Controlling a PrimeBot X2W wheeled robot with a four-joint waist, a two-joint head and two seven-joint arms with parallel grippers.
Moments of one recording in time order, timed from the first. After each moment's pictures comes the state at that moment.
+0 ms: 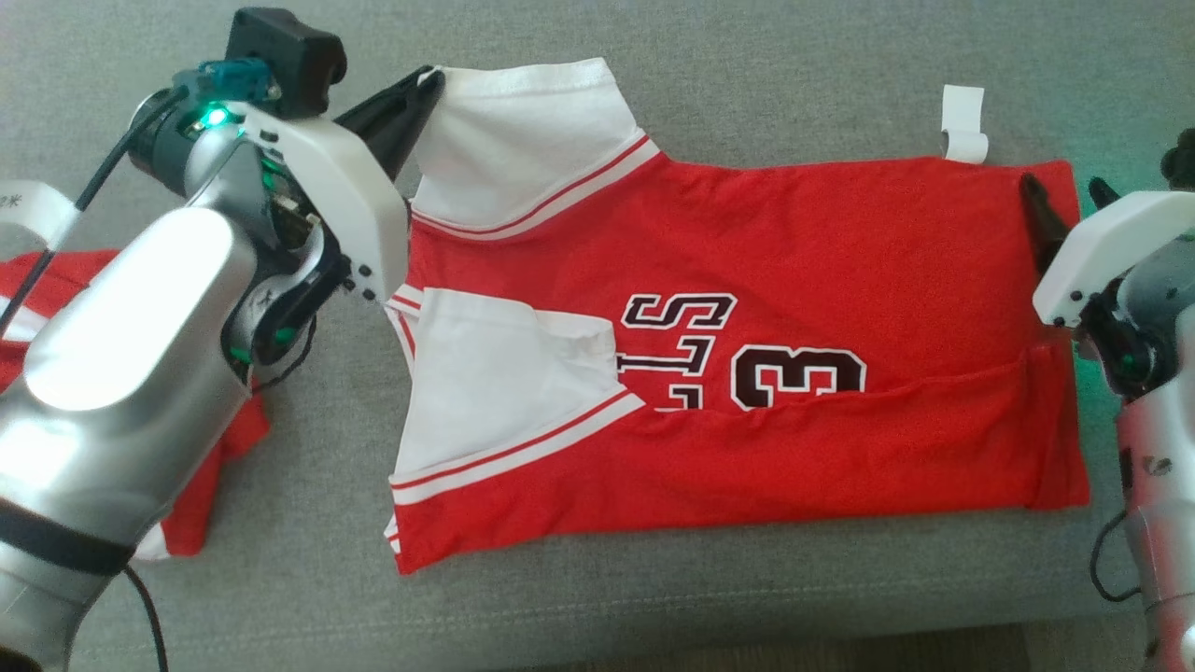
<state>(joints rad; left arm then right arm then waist) -0.91 0.48 -0.88 0.32 -0.75 0.00 0.15 -0.63 -0.23 -0.08 0.63 0.25 0.12 0.38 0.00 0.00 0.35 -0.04</state>
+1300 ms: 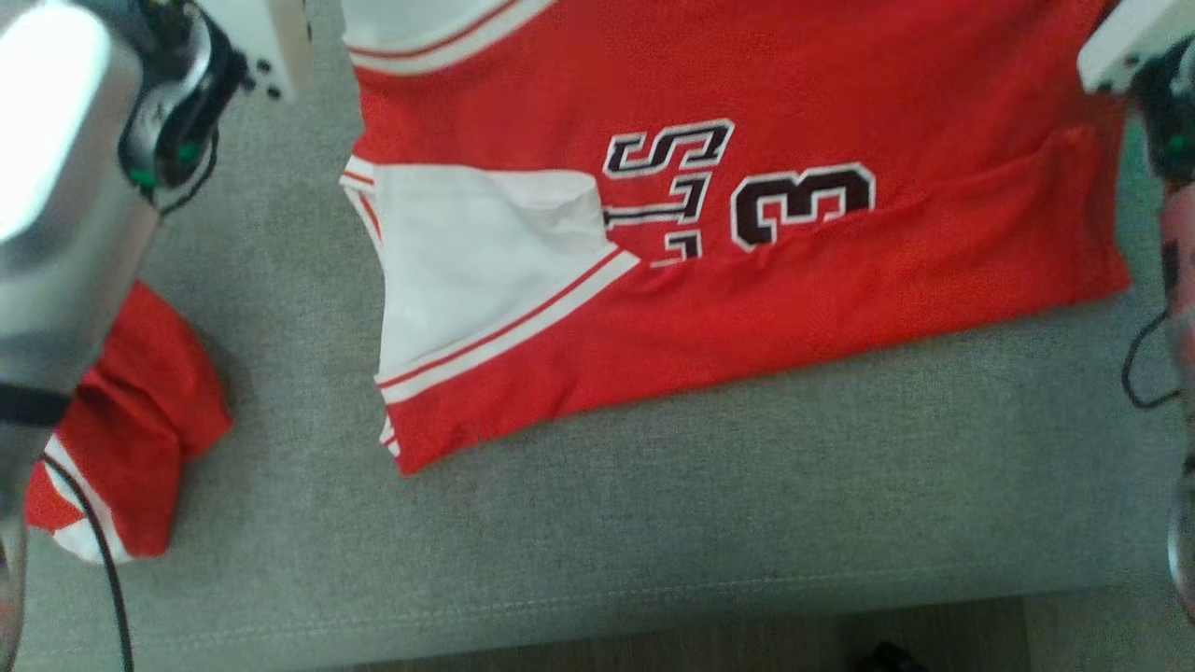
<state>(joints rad) -1.16 0.46 -0.83 0.51 -0.69 0.01 0.05 -1.02 -0.27 0.02 0.82 0.26 0.12 0.16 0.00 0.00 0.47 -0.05</state>
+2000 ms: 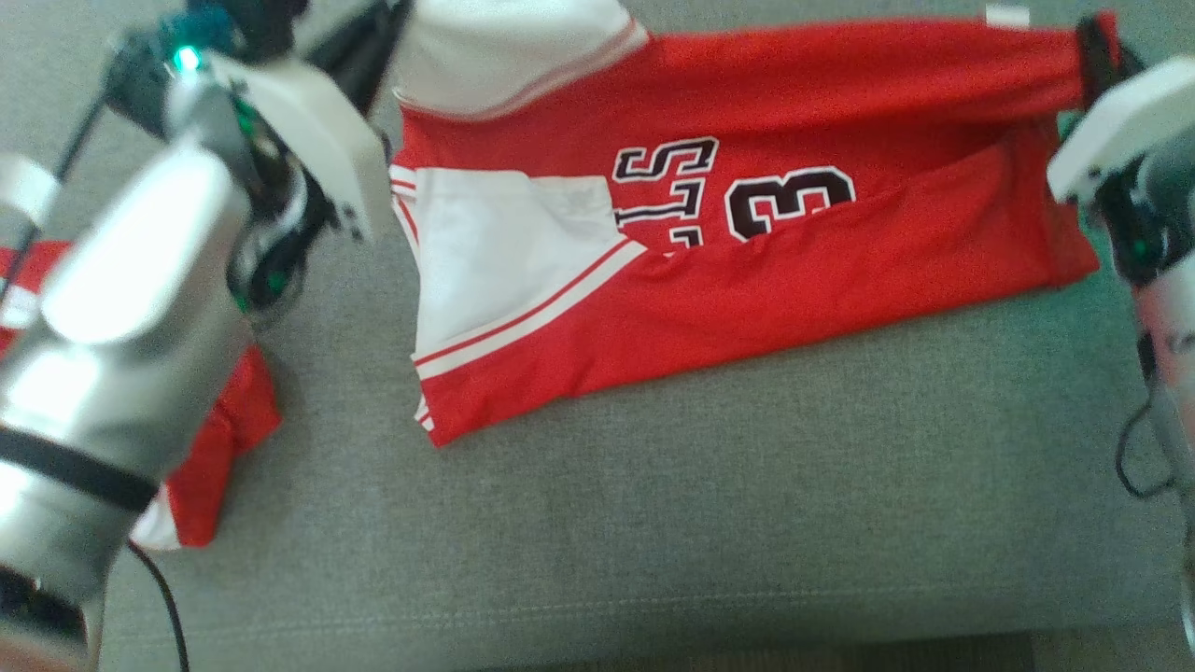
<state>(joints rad) -1.03 0.39 -0.89 0.59 -0.72 -0.07 -0.06 -0.94 -0.30 0.13 0.96 0.40 0.12 0.09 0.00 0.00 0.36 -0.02</state>
